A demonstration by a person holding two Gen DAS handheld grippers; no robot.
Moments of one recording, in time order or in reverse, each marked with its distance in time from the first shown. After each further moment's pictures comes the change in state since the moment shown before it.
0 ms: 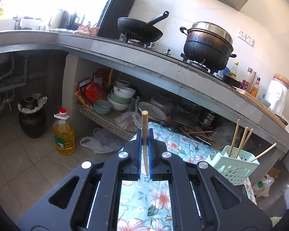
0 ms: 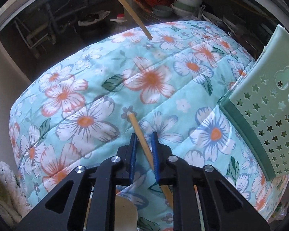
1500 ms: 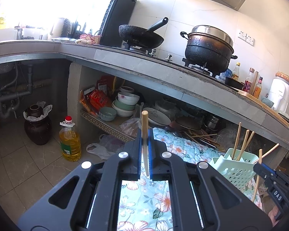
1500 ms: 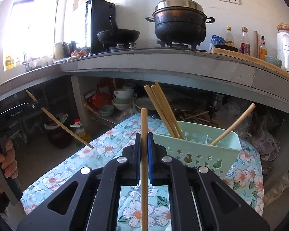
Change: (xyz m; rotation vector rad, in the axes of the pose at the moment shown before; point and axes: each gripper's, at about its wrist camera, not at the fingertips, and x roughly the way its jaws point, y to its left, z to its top) left arm -0.010 -0.005 0.002 0.030 -0.035 0.033; right arm -0.161 -0.055 -0.026 0.373 -0.698 -0.277
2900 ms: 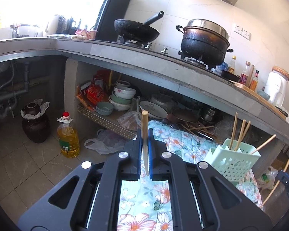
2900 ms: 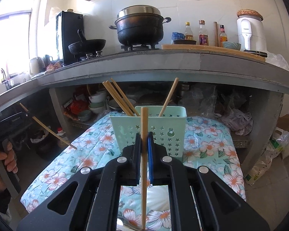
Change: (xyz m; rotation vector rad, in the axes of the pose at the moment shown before) left arm -0.002 0.011 -0.004 0.021 0.054 -0.044; right arm -0.082 -0.032 -0.041 0.153 -0.017 -0.182
